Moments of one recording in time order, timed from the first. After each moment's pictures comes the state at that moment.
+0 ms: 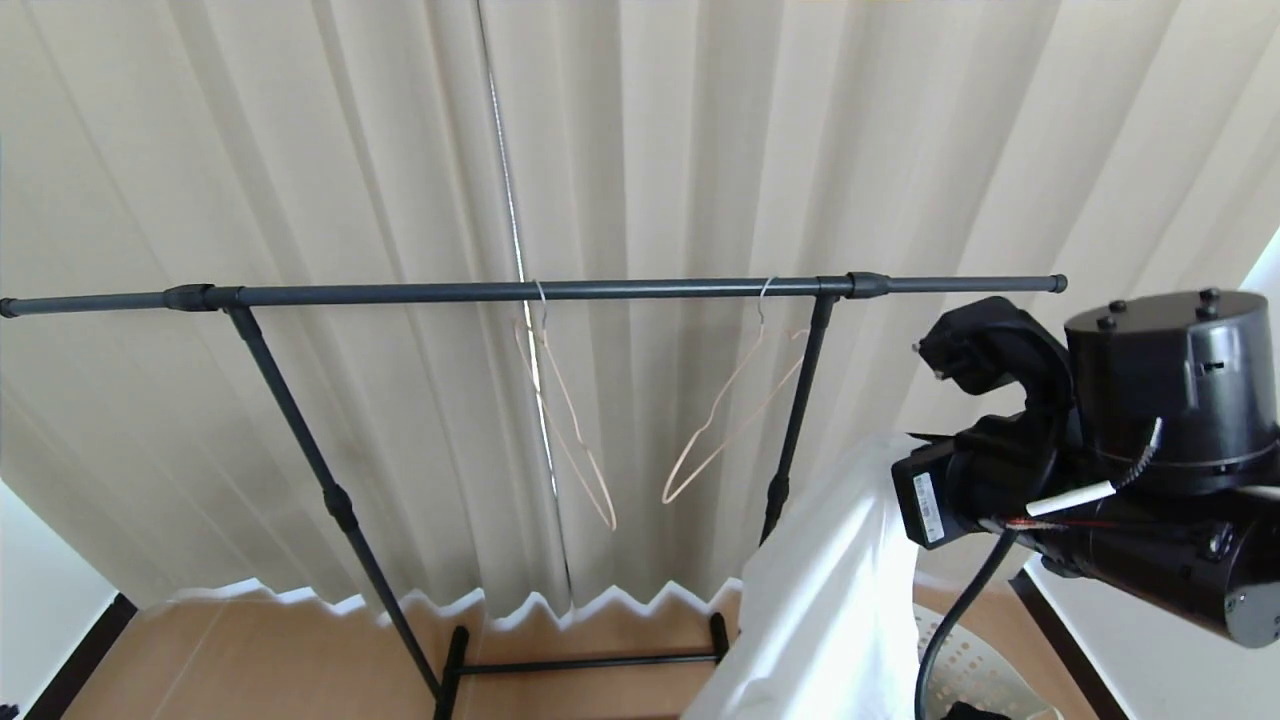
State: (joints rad) left arm 0.00 0.42 -0.20 0.02 -0.15 0.03; right arm 0.70 1.50 -0.86 -0.10 -0.46 0.11
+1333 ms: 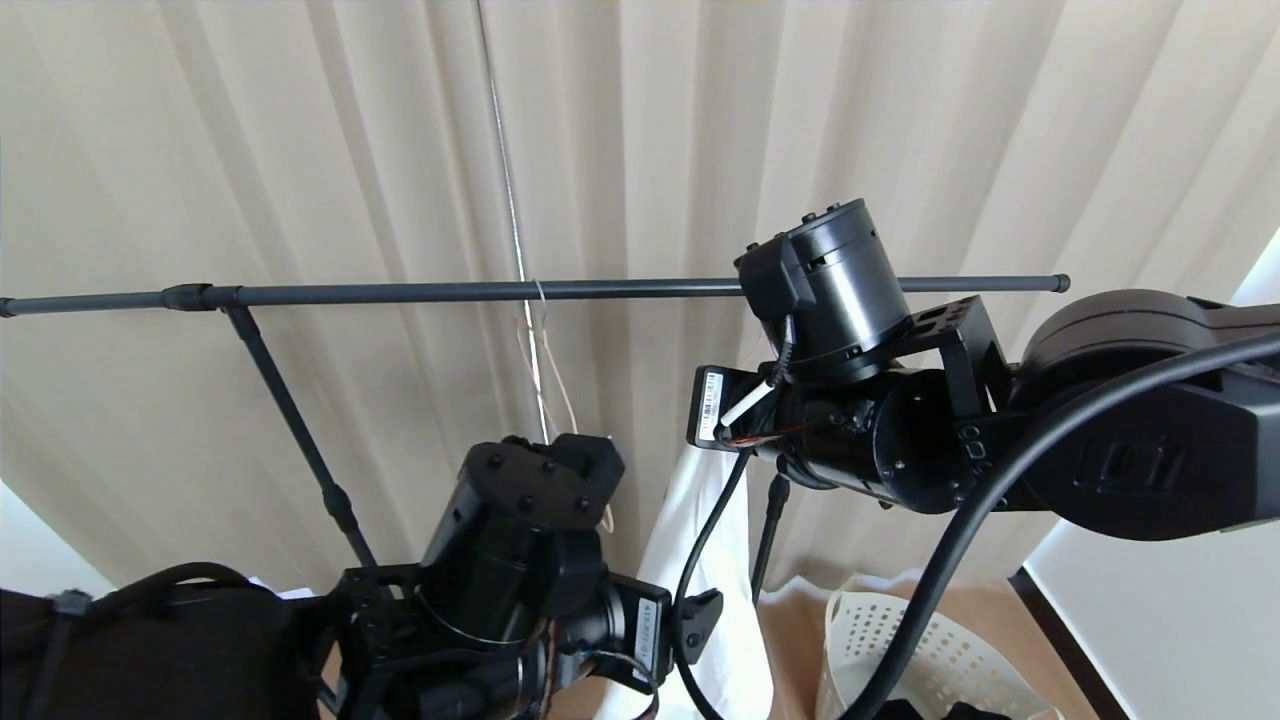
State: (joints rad) left arm -0.92 1.73 -0.77 -0.36 0.21 -0.42; right arm 0.86 1.87 -1.43 0.20 -0.52 0.69
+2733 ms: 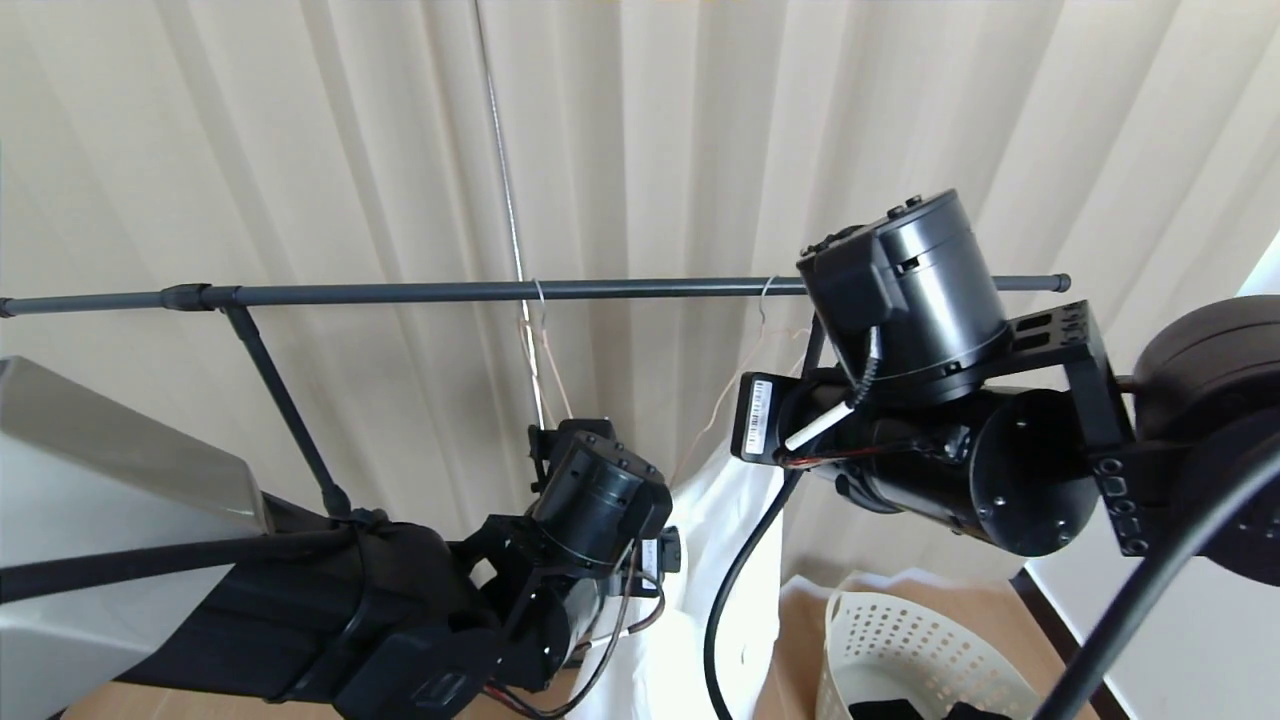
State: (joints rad) left arm -0.83 1.97 -0.93 -0.34 0.46 -0.47; right arm 0.88 1.76 -1.32 0.20 -0.58 0.70
